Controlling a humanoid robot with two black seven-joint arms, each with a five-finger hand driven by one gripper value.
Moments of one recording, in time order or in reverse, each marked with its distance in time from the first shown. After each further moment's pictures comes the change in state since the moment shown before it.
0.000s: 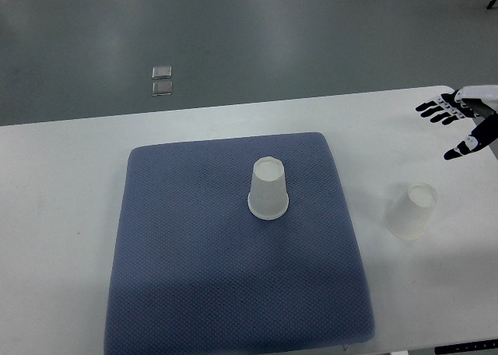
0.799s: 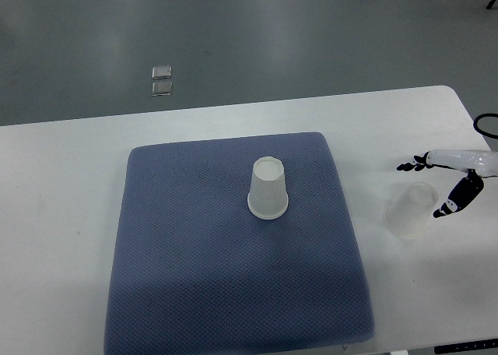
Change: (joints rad) left arm 0.000 0.000 0.000 0.000 0.000 0.000 0.000; right arm -0.139 0.013 -0.130 0.203 -0.332 -0.313 0.007
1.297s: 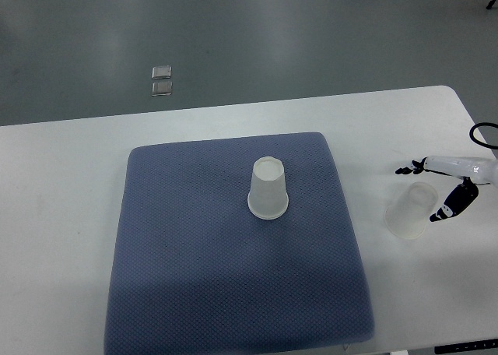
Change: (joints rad) left arm 0.000 0.000 0.000 0.000 0.000 0.000 0.000; right arm -0.019 0.032 -0.034 -0.015 -0.014 -0.078 -0.007
